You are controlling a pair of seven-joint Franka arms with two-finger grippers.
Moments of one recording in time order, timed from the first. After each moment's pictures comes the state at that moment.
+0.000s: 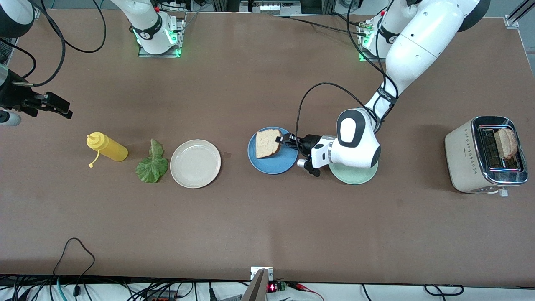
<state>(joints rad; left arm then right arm) -0.11 0.78 -0.42 -1.67 -1.00 2.16 0.54 -0.02 0.00 -0.05 -1.74 -0.02 1.75 -0.02</state>
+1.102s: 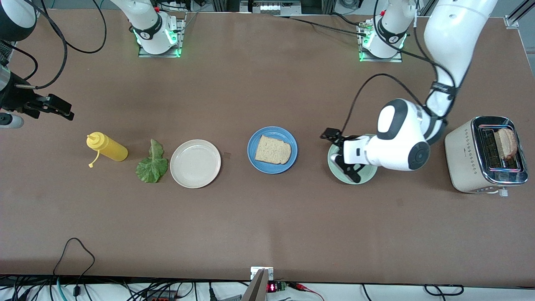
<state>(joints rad) 0.02 0.54 -0.35 -1.66 -0.23 1.90 0.47 -0.01 0.01 -0.05 -1.74 -0.02 1.76 -0.02</state>
